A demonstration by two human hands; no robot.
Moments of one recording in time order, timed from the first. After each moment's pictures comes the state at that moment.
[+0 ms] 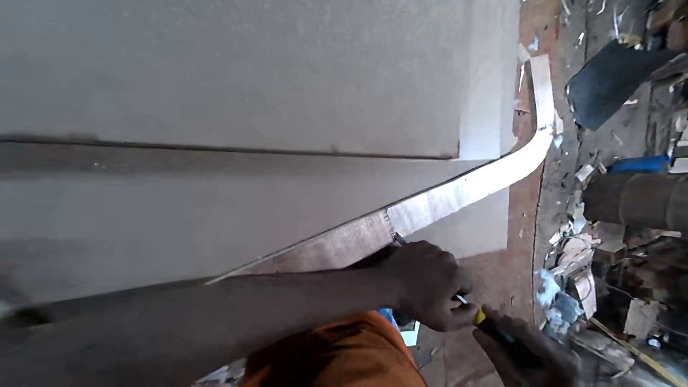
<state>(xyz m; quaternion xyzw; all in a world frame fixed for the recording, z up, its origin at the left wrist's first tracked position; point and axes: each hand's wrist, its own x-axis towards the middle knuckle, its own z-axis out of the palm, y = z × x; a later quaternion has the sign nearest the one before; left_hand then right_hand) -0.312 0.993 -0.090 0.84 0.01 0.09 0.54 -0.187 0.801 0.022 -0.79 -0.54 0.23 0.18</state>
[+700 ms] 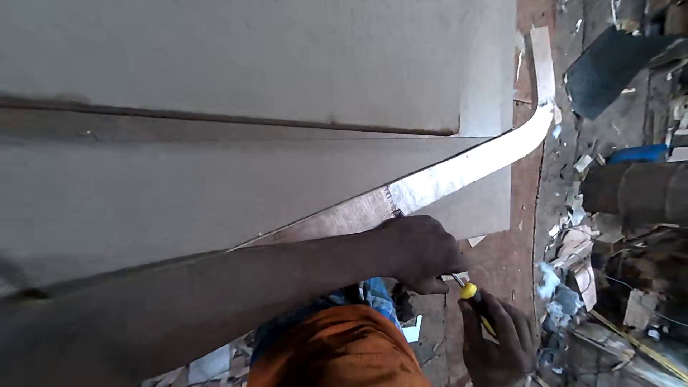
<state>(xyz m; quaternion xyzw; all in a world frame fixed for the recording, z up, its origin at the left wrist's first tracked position) -0.313 1.004 -0.106 0.91 -0.13 0.08 0.39 -0.230 0.763 -0.050 -0.83 -0.52 -0.12 0.14</state>
